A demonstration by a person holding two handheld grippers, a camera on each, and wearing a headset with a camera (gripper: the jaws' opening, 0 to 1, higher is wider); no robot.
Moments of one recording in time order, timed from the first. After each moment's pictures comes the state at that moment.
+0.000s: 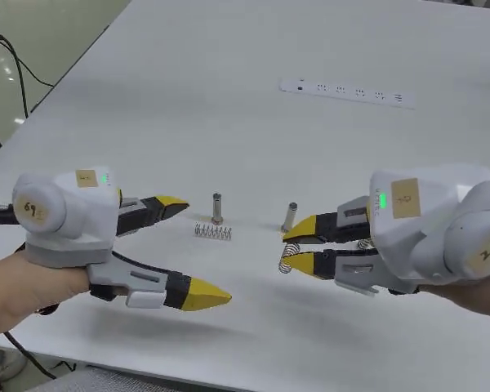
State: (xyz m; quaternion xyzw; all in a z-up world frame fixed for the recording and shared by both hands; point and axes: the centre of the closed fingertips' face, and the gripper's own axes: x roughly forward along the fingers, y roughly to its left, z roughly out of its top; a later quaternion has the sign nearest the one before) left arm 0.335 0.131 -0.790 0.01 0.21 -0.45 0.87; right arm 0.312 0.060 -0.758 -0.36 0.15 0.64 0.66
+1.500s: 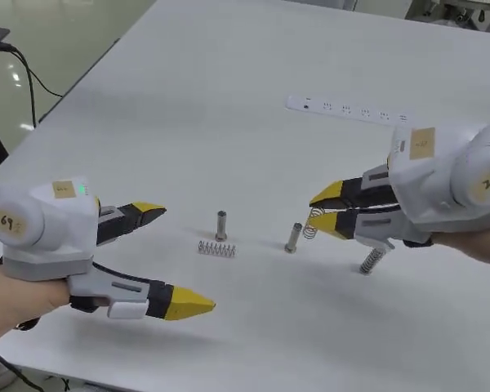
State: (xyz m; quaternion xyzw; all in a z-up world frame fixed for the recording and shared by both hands) left arm 0.342 0.159 -0.788 0.00 0.21 -0.42 0.88; right arm 0.390 0.048 -0.739 -0.36 0.17 0.60 0.69
